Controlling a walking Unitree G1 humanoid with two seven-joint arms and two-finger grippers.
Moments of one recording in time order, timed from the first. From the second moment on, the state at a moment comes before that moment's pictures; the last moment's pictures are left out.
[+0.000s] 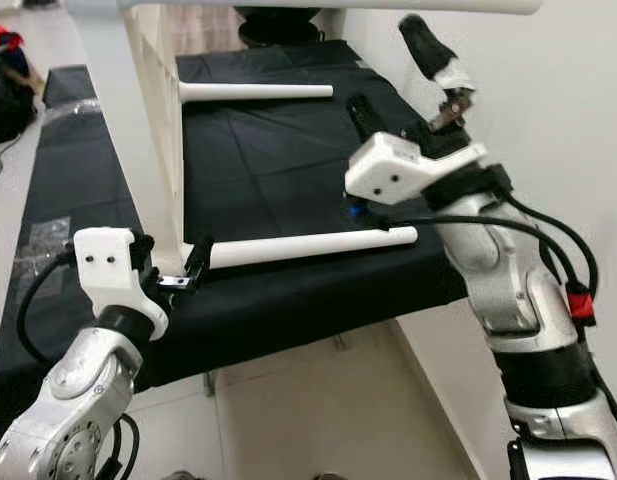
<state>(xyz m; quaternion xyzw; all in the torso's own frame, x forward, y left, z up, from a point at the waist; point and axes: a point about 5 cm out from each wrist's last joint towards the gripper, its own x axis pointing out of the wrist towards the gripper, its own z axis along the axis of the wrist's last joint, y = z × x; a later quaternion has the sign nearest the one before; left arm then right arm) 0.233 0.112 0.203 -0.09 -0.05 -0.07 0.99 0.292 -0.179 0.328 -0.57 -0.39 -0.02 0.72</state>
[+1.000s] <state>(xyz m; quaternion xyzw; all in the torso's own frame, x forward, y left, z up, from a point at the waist) 0.233 0.112 0.203 -0.08 -0.05 -0.06 0.99 0.344 -0.127 0.356 -0.58 -0.40 -0.07 0.71</state>
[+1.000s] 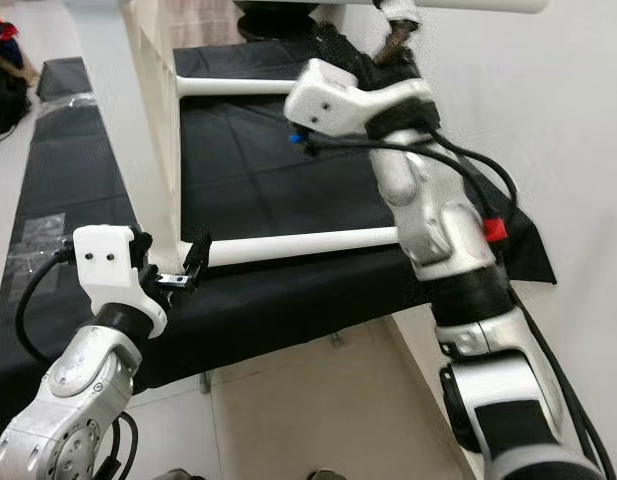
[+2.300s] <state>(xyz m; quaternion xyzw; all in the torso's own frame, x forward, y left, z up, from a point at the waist) 0.232 0.110 0.201 -0.09 -0.04 -0.06 0.99 0.348 -0.070 0.392 -0.56 -0.46 -0.04 0.68</state>
